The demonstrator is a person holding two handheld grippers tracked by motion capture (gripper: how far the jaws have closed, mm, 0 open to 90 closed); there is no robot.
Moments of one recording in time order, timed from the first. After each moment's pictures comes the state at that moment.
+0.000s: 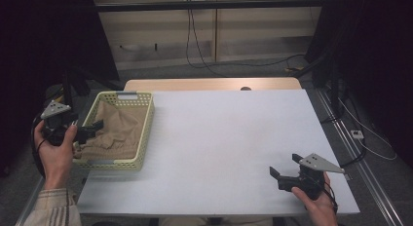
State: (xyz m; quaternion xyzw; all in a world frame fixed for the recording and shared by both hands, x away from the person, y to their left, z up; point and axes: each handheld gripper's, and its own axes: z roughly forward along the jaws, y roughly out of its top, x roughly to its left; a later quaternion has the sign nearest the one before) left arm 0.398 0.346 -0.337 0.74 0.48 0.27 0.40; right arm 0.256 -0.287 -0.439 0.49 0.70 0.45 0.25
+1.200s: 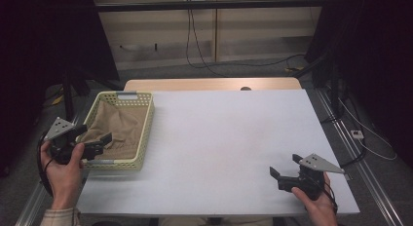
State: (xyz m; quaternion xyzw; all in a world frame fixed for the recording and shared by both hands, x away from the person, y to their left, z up) left arm 0.356 0.321 -0.352 0.72 0.46 0.26 0.44; right arm 0.255 -0.286 -0.440 0.50 0.70 0.44 0.25
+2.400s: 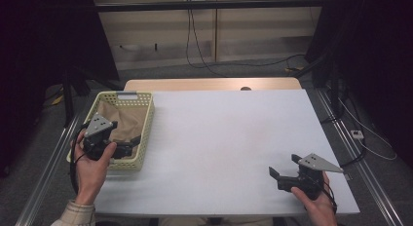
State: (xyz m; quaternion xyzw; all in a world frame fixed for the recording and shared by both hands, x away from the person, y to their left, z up) left arm 0.363 0.250 -0.348 0.78 0.39 0.23 0.43; right arm 0.257 -0.286 -0.441 0.50 0.71 0.44 0.24
